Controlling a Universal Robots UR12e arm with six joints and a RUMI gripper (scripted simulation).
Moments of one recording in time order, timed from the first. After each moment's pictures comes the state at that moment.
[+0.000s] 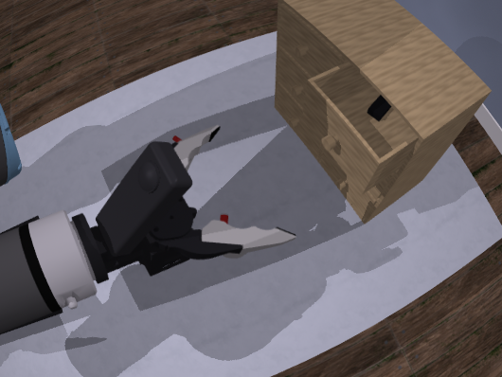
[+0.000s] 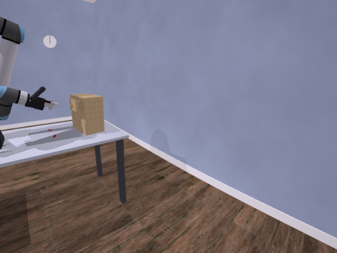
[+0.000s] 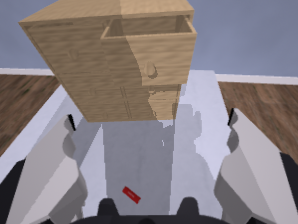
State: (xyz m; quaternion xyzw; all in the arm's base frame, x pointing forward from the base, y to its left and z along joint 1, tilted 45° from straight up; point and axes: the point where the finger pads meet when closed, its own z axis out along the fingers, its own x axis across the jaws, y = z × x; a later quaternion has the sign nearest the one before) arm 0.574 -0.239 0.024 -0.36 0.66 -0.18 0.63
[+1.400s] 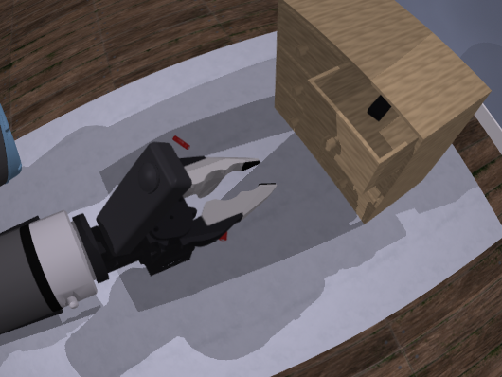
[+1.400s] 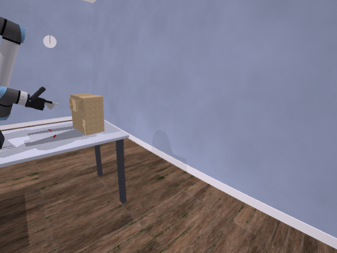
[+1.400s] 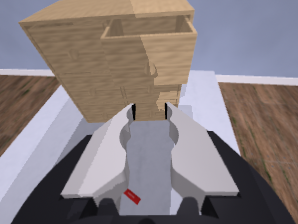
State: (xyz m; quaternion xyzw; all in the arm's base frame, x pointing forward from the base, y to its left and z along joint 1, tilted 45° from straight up) arm 0.574 -0.238 0.024 -0.36 0.66 -0.18 0.63
